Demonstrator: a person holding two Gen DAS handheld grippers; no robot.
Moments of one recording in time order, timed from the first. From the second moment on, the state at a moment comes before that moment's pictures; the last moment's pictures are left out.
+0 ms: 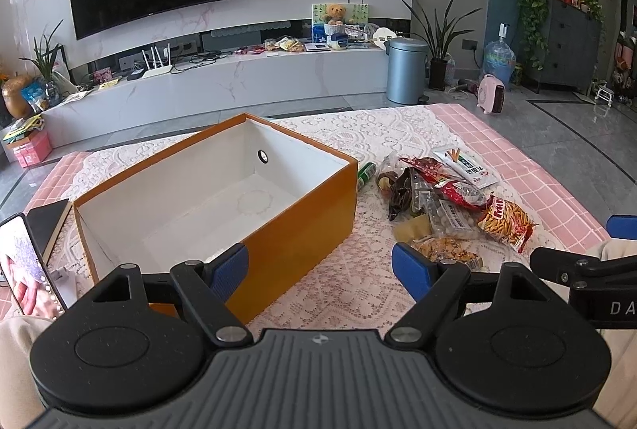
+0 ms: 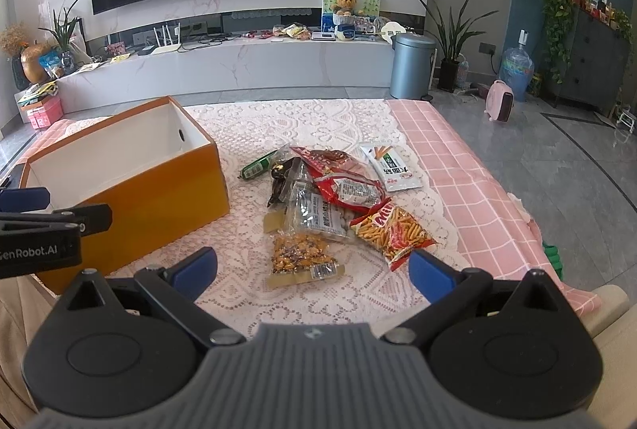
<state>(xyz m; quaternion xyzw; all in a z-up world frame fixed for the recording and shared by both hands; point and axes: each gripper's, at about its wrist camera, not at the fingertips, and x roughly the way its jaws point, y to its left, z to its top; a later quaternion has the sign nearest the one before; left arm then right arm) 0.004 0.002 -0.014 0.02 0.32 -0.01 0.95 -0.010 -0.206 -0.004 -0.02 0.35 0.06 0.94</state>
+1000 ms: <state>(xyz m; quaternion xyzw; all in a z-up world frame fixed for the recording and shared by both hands) 0.084 -0.044 -0.058 -0.06 0.43 -0.15 0.89 0.092 -0.265 -0.048 -0.03 0.43 0.06 0.90</state>
